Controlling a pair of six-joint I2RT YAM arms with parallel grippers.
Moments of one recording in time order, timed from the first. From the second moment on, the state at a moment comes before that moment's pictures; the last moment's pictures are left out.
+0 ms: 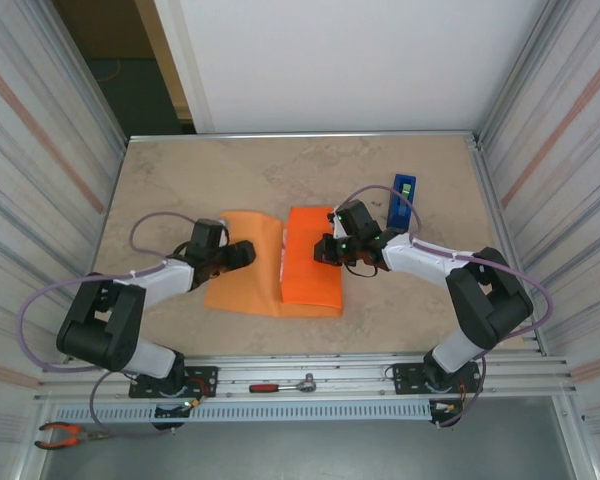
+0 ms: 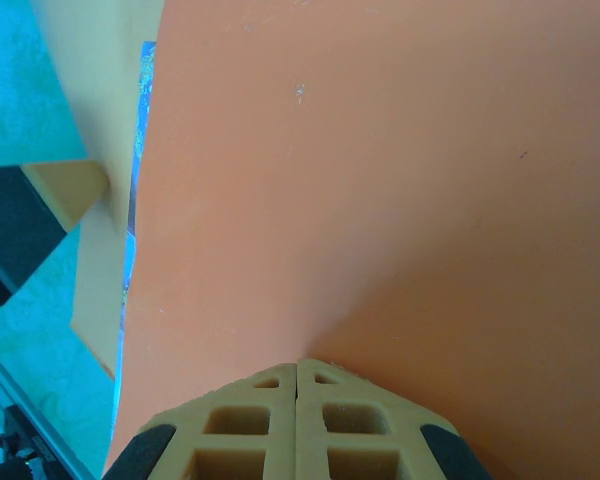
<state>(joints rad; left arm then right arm) -0.34 1.45 0.58 0.04 0.15 -0.52 0.62 1.59 0.89 -0.19 -0.34 0.69</state>
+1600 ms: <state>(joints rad) -0.25 1.81 1.05 -0.34 0.07 -0.31 0.62 1.59 0.89 -0.19 -0.33 0.69</state>
